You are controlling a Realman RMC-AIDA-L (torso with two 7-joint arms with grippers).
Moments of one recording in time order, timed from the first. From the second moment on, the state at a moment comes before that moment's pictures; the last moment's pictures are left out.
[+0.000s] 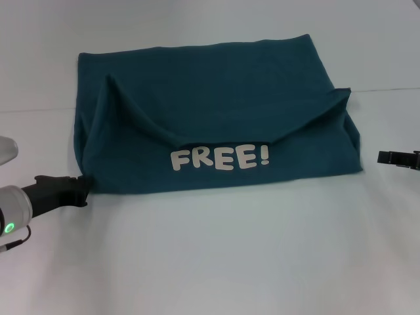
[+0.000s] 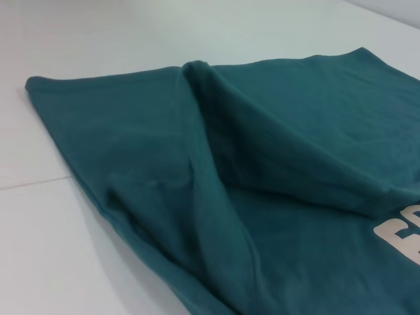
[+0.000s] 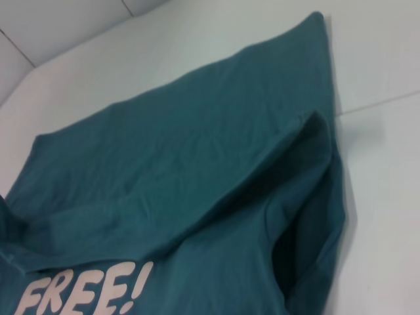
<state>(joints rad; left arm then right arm) -0.54 -2.16 0.83 0.64 2.02 0.76 -1.62 0.49 1.92 -0.61 -0.62 -2.10 -1.13 2.05</state>
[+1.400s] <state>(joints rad) -0.58 -2.14 0.83 0.65 2.07 0.77 -1.65 0.63 2.01 -0.74 -0.52 -2.12 -0.81 2.01</state>
